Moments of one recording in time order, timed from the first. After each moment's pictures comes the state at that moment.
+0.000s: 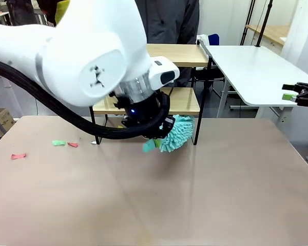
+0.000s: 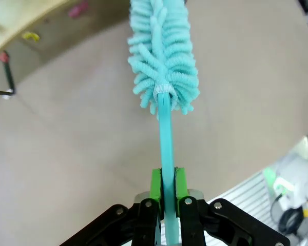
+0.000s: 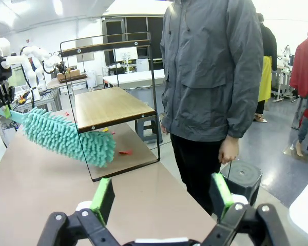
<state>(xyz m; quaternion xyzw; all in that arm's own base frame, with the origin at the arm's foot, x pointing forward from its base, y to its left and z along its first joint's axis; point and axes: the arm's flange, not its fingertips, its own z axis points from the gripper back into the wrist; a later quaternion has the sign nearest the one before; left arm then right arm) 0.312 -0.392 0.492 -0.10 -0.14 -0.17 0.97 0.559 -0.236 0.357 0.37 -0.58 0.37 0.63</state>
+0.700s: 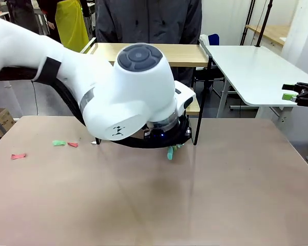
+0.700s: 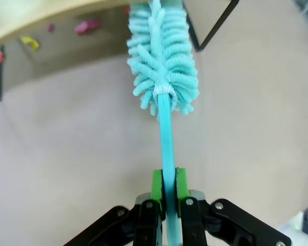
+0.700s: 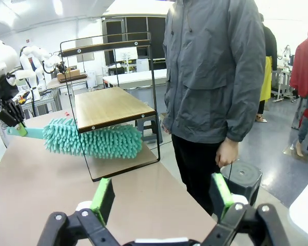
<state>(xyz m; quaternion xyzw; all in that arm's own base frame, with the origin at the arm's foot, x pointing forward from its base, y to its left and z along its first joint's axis) 0.331 -0.439 0.427 -0.11 -0.23 -0.06 0.96 0.559 -0.236 0.357 0.37 -0.58 0.37 0.63</state>
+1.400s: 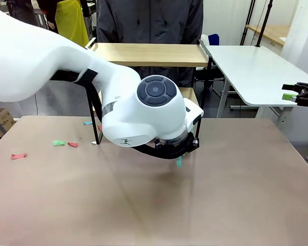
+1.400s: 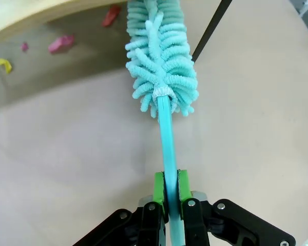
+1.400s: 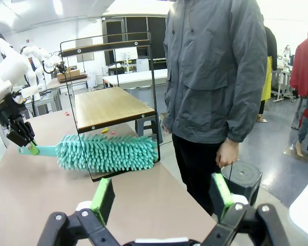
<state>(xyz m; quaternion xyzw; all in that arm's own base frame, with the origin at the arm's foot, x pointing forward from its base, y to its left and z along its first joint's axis) 0.351 -0.470 0.369 -0.12 -0.25 -0.07 0.96 0.559 -0.236 0.357 0.37 -0.58 0.37 0.63</state>
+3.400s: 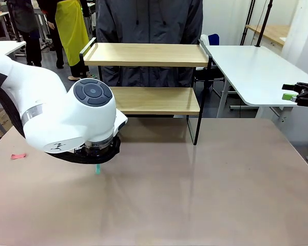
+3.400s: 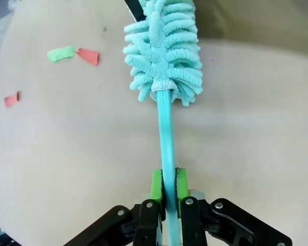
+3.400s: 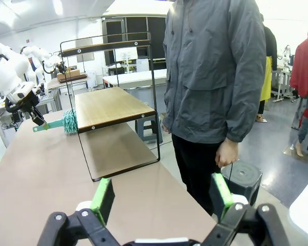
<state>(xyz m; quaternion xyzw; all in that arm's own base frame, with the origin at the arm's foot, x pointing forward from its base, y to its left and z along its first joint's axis) 0.358 -0.269 0.349 0.08 -0.22 0.06 0.97 0.559 -0.236 0.357 0.37 -0.58 0.37 0.63</state>
